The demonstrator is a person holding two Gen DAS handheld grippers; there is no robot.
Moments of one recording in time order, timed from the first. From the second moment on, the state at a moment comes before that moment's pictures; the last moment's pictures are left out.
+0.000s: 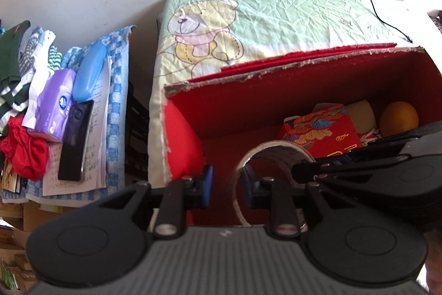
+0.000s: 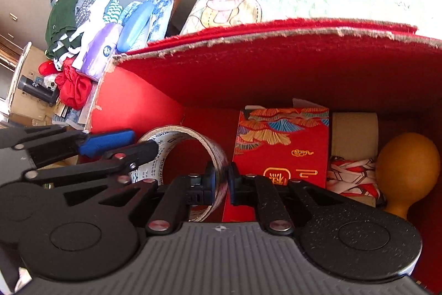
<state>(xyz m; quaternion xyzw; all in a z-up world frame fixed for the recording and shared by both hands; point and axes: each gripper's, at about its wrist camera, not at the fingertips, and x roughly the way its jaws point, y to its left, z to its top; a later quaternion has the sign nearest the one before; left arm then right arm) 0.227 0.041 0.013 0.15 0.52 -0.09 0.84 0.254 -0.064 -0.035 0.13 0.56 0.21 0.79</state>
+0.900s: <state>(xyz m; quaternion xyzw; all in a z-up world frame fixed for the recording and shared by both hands) 0.204 0.027 -0.003 0.12 0.54 -0.13 0.82 0.255 -0.075 -0.042 0.21 0.55 0.18 0.79</state>
